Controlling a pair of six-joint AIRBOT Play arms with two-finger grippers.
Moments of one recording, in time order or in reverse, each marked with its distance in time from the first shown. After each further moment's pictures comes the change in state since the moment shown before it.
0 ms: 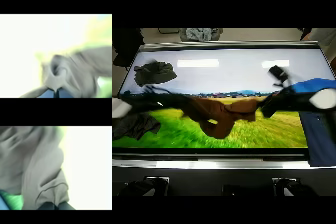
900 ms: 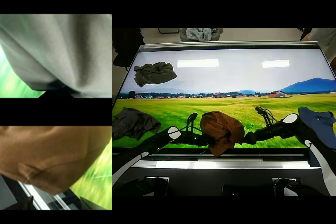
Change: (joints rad) left arm -0.265 -0.320 -0.587 -0.333 0.244 -0.061; right arm -0.011 -0.322 -0.528 0.335 0.079 -0.057
